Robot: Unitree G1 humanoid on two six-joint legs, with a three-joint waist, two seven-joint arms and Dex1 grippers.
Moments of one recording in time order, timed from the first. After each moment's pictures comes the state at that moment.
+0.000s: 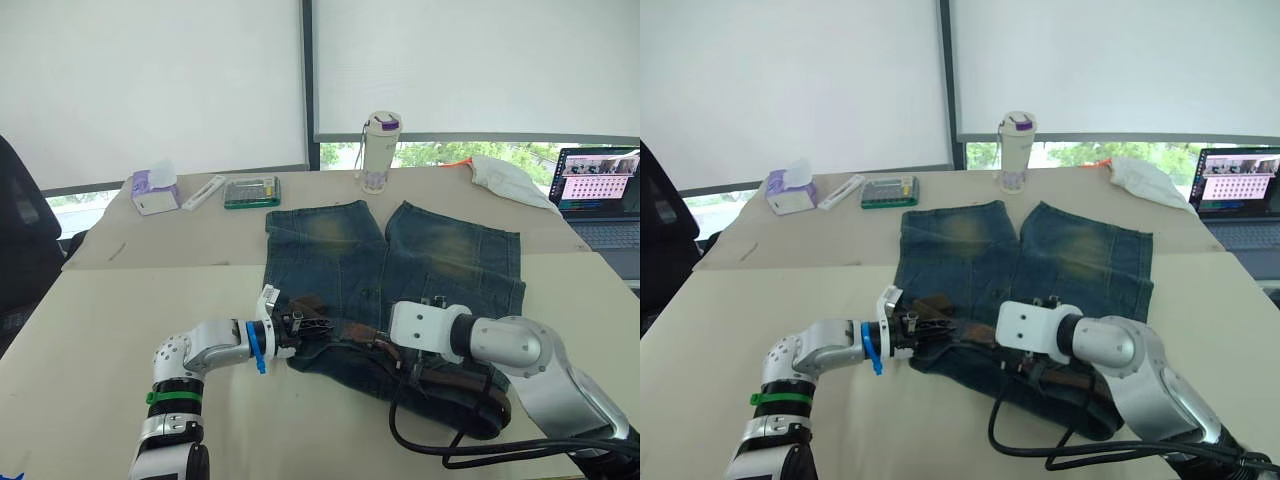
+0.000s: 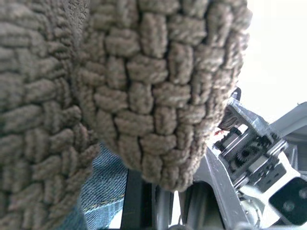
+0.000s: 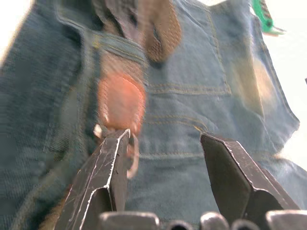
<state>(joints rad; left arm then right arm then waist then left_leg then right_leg) -0.50 0.20 0.28 0.40 -1.96 1.41 0.55 -0.27 -0.81 0.31 -0.68 -0.19 0.56 0.85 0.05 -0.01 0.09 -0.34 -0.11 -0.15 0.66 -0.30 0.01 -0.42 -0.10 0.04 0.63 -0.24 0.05</state>
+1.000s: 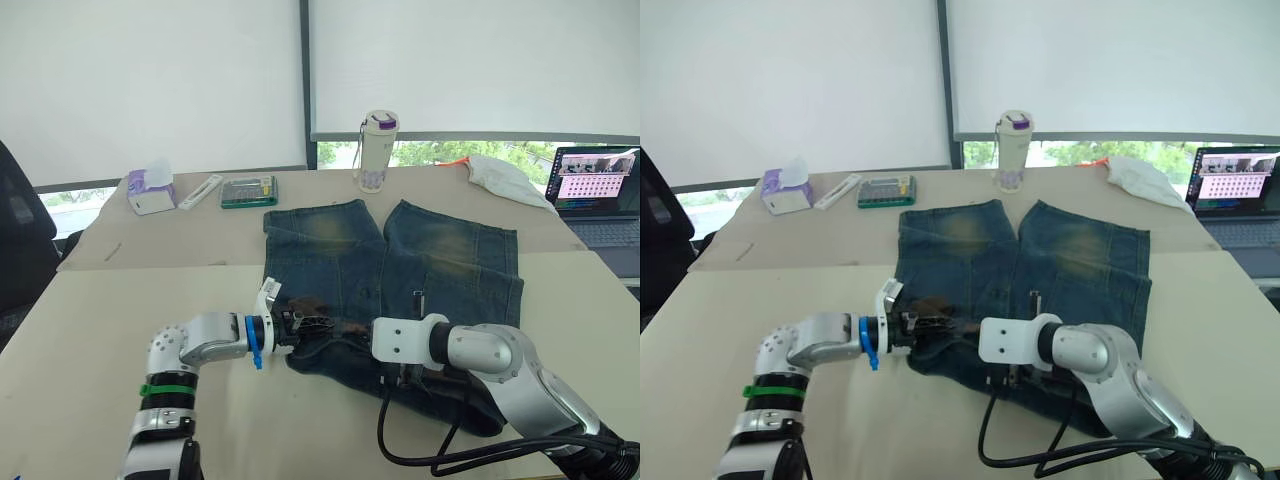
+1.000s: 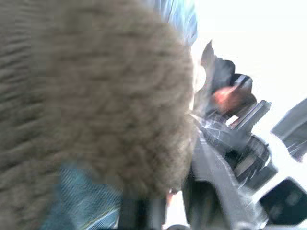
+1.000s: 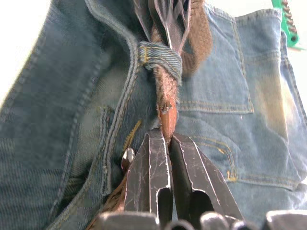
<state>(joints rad) -0.50 0.37 0.16 0.26 -1.95 1.45 0.45 -0.28 -0.77 0.38 -0.62 -0.27 0.50 0.85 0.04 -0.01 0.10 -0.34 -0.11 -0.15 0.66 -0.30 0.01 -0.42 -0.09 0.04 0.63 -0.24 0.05</state>
